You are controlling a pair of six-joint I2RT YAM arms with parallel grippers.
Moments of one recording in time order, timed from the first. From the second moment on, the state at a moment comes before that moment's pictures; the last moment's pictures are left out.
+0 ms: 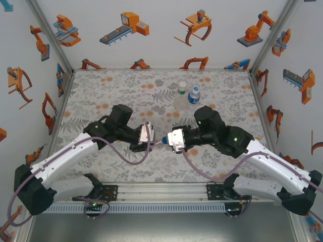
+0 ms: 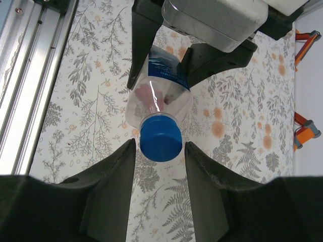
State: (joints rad) left arm -0.77 1.13 0.93 -0.59 0.70 0.80; right arm 0.95 1.00 1.09 -0.62 -0.48 -0.84
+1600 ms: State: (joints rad) left arm -0.77 1.14 0.93 -0.58 0.66 0.80; right arm 0.97 0.99 1.01 -0.48 0.03 0.83
